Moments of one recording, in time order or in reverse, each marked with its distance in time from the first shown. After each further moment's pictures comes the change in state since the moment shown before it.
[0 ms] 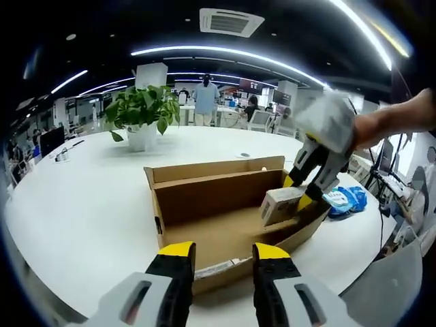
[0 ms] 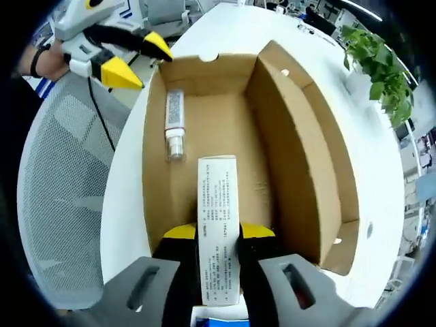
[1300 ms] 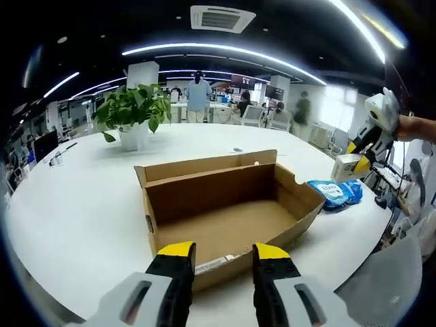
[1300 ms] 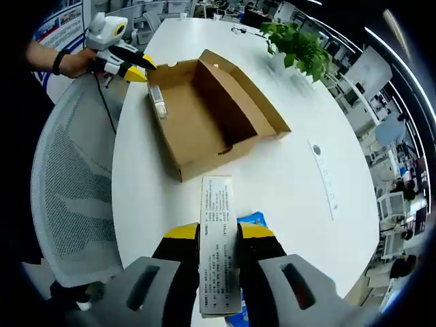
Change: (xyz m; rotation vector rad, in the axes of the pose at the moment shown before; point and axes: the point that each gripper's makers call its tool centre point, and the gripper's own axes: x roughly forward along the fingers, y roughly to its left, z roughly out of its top) left arm 0.004 -0.007 -0.007 0.041 0.033 -0.036; right arm -0.139 0.035 -0.160 0.288 -0.013 -0.281
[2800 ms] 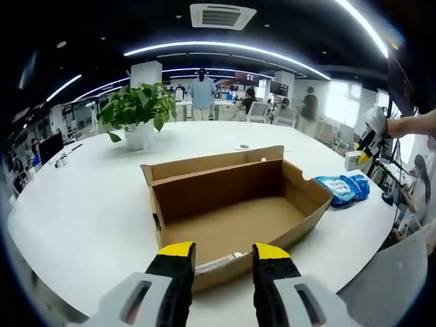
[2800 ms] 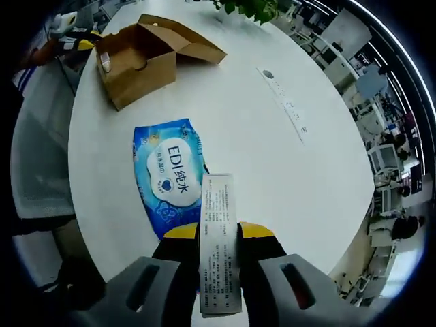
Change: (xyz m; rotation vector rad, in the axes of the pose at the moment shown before) left arm -0.003 0.007 0.001 0.008 0.014 0.057; right arm 0.006 -0.125 -0.133 0.113 0.177 -0.061
